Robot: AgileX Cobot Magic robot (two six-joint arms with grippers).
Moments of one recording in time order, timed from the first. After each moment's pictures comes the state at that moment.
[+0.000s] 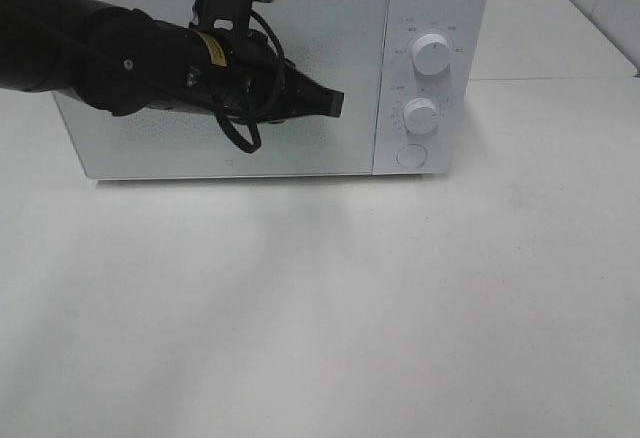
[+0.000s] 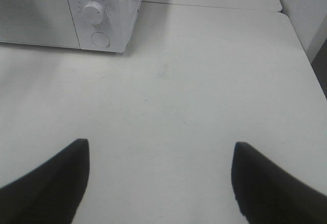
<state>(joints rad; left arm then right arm) -0.68 1.85 -1.14 -0.06 -0.02 -0.07 0.05 0.00 -0.50 0.00 1.00 0.00</state>
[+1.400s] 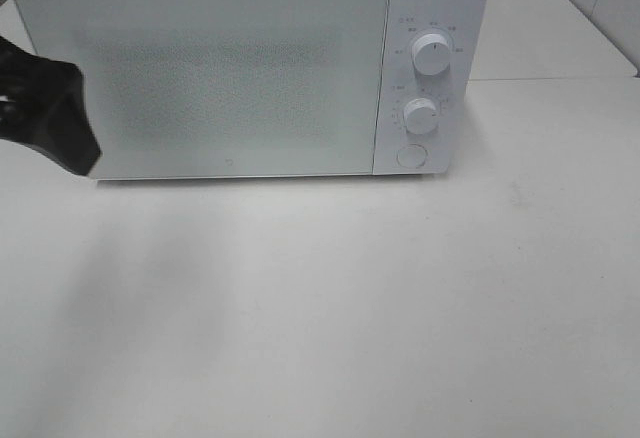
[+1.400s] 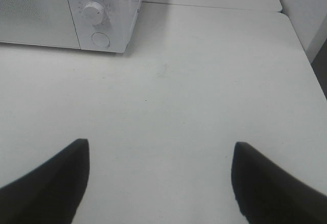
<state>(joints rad) -0.35 1.37 -1.14 -0.12 1.10 0.05 0.05 0.00 -0.50 0.00 1.00 0.00</state>
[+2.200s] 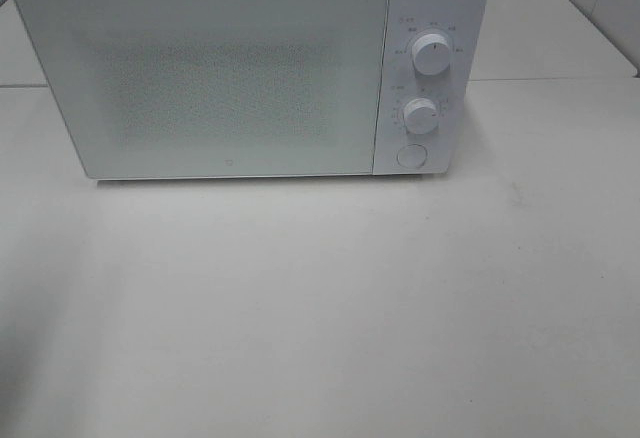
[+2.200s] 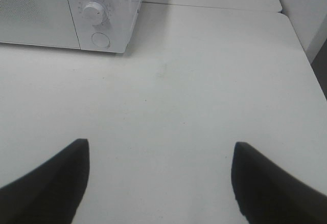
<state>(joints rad) -0.03 0.87 -0.65 -0.11 1.12 0.06 0.05 0.00 -0.50 0.00 1.00 0.00</state>
